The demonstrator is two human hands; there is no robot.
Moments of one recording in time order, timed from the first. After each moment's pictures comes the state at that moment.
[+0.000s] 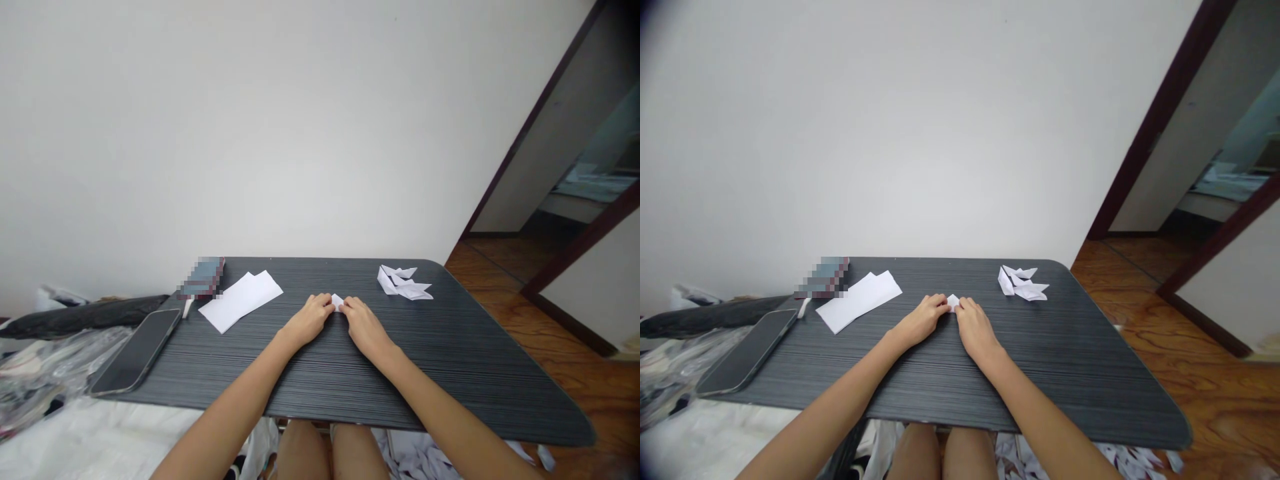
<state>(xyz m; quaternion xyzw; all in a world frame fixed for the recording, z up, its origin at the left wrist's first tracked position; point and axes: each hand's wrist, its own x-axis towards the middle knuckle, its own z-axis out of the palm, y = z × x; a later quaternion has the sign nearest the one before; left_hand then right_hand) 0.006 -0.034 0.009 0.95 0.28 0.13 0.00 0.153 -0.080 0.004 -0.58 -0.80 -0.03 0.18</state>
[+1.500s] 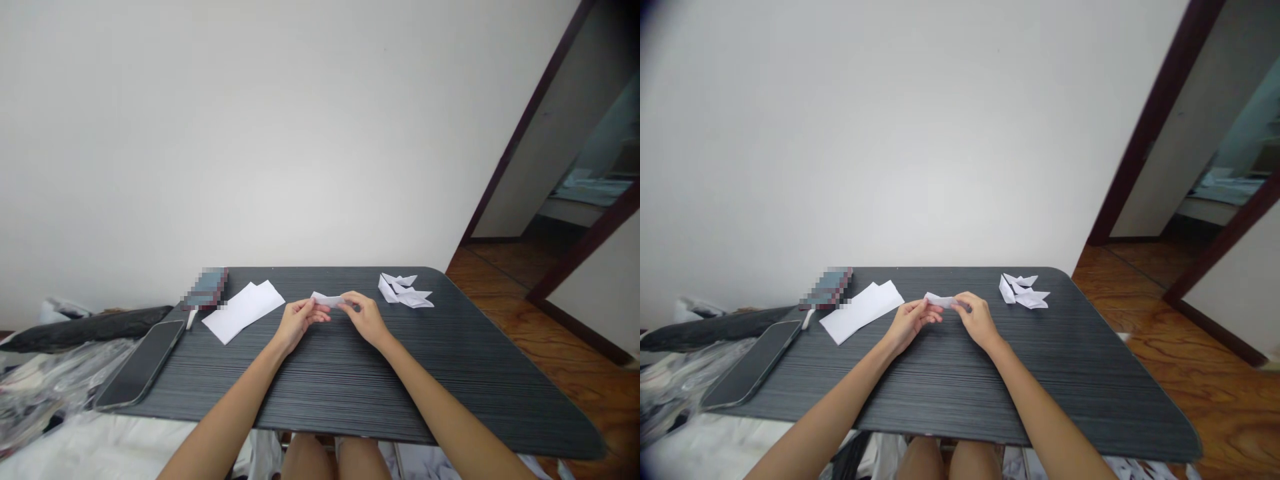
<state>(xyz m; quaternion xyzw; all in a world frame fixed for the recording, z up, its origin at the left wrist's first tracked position) -0.009 -0.036 0.018 0.54 0.31 0.44 0.64 0.161 -0.053 0.013 -0.48 -0.70 0.18 0.50</state>
